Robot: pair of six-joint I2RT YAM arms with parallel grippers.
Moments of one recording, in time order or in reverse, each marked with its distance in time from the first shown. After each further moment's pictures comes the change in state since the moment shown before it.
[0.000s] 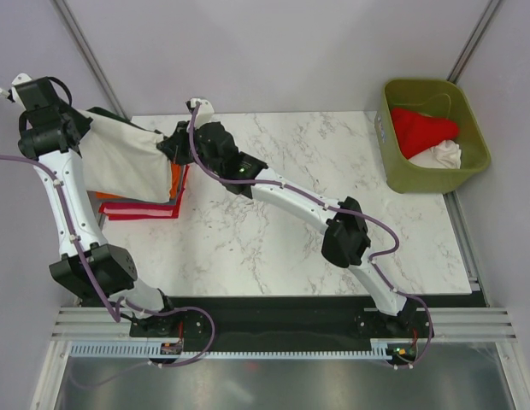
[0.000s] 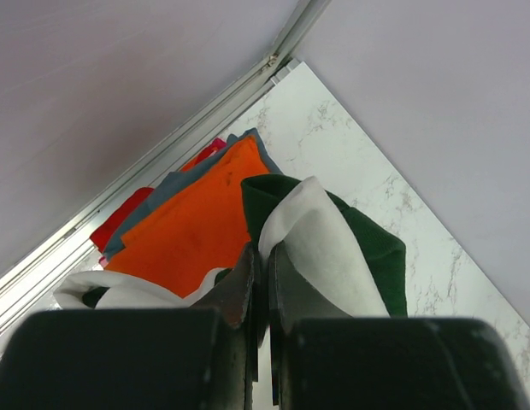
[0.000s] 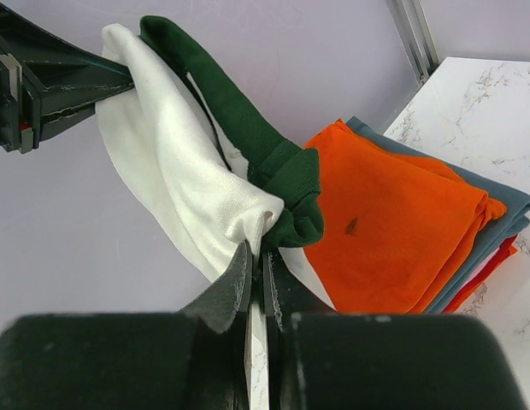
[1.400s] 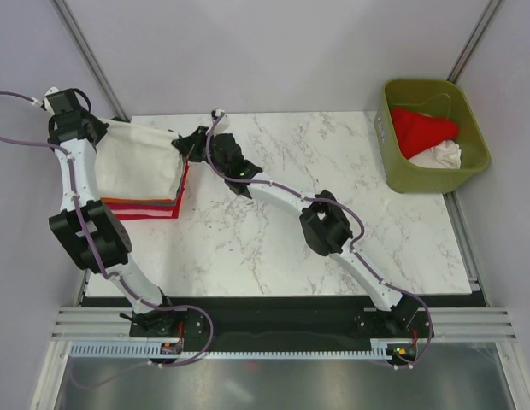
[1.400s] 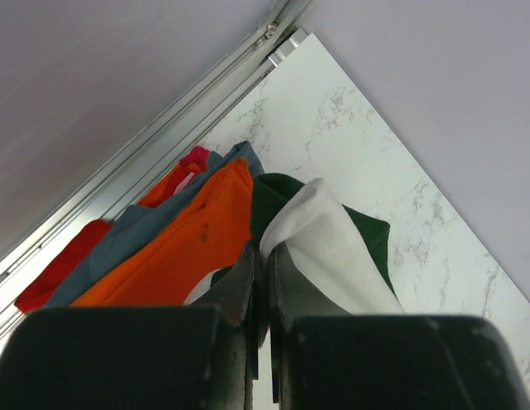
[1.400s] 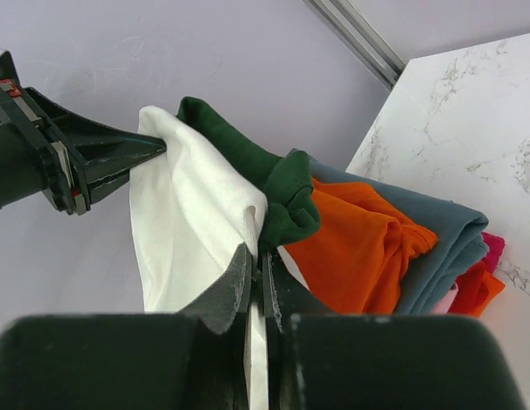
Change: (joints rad) left arm 0.002 0.236 -0.131 0.291 0.055 -0.011; right arm -0.116 0.291 0.037 0.345 -0.030 0.231
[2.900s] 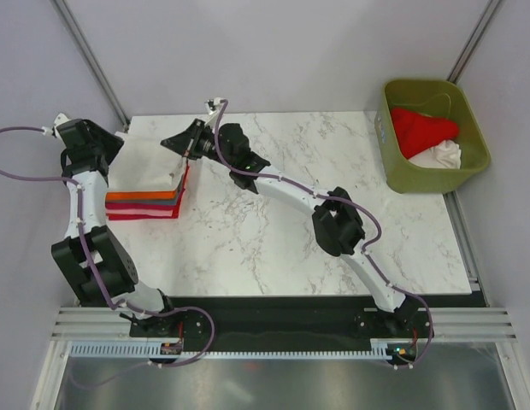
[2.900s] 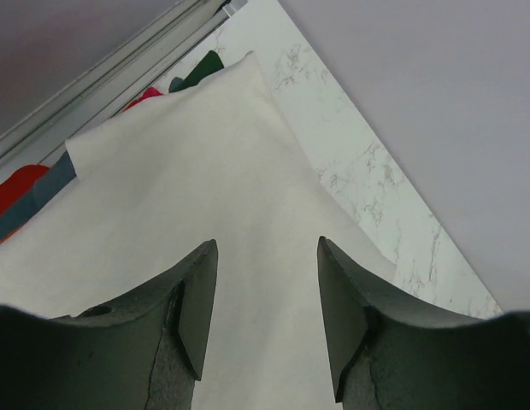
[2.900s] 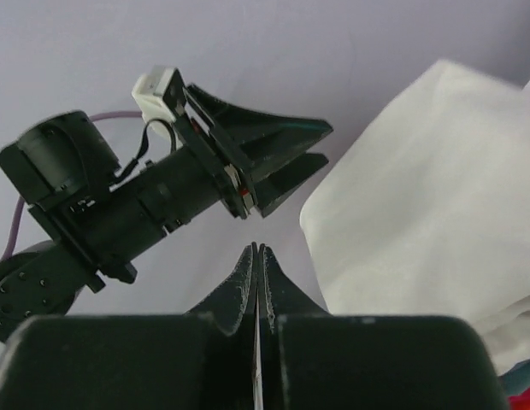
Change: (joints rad) left arm 0.002 -0.262 -0.465 0.320 0.124 -0.114; right arm -0.003 -0.178 -0.130 0.037 -0.263 0.151
